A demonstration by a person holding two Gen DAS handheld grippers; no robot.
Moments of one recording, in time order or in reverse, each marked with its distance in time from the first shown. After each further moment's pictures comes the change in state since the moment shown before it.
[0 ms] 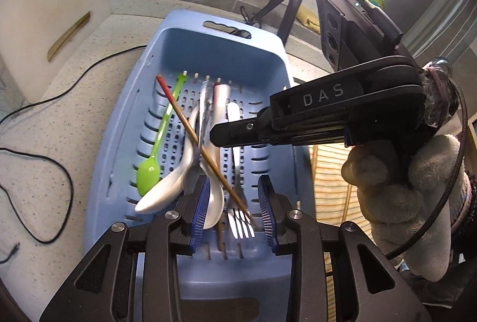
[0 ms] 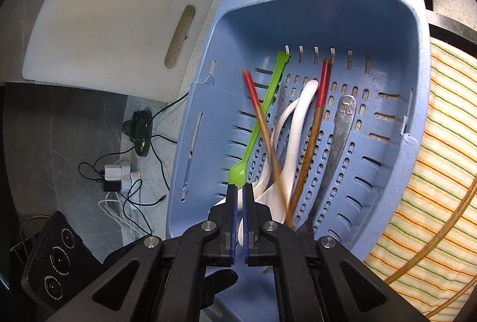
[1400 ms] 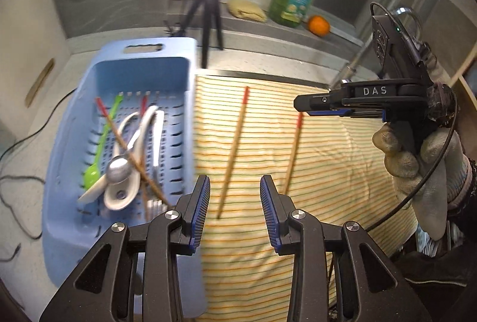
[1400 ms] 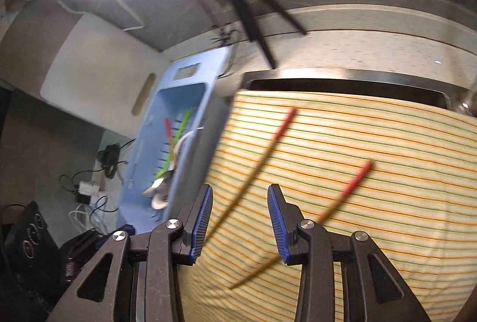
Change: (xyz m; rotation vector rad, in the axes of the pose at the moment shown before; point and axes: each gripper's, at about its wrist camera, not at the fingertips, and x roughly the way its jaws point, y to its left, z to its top) left arm -0.010 -0.121 -0.021 0.199 -0.006 0.030; right arm -0.178 -0.105 -0.075 -0.007 -0.320 -0.215
